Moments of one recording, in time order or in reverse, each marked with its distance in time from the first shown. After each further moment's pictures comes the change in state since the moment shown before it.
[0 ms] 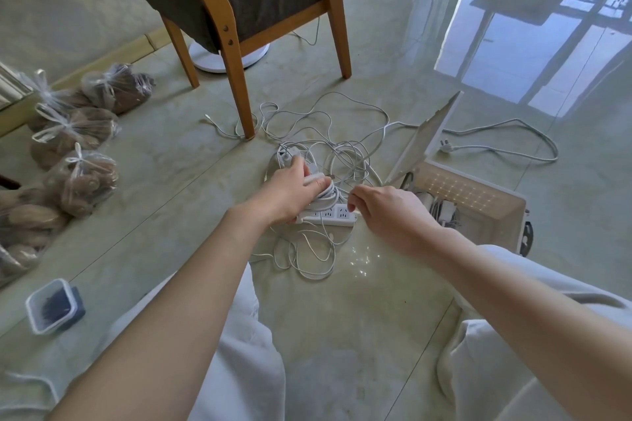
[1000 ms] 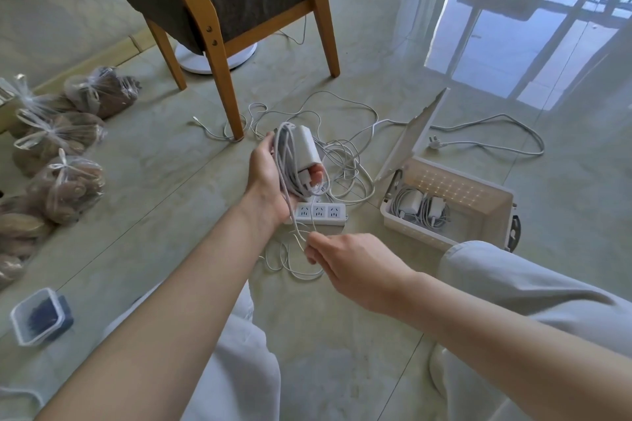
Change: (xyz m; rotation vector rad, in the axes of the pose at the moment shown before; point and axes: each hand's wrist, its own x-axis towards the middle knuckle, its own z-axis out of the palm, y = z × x) left_hand 0.004 0.033 0.001 -1.528 0.086 -0.270; right_hand -0.044 -0.041 0.007 0.116 -0.113 -0.270
